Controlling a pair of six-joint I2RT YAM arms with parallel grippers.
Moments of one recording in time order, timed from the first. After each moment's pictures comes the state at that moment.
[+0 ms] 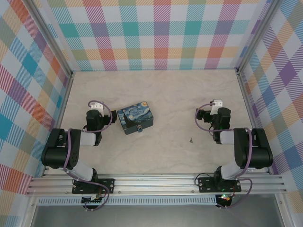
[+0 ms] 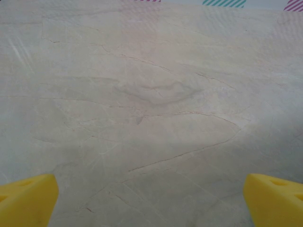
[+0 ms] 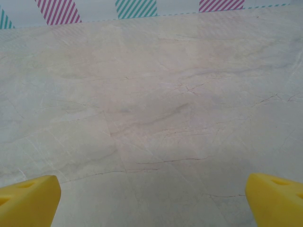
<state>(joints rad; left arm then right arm) -0.05 1.56 0.41 0.72 -0.04 -0.09 -0.01 1.54 0.40 0.73 -0.13 0.05</state>
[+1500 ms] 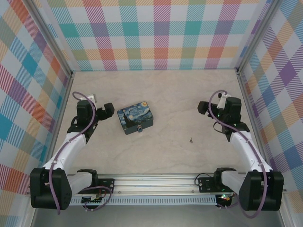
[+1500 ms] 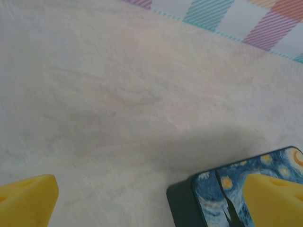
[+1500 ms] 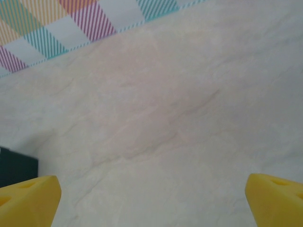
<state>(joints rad) -0.06 1.10 0.66 -0.13 0.04 -0.35 0.01 1.07 0.69 -0.21 -0.25 0.31</state>
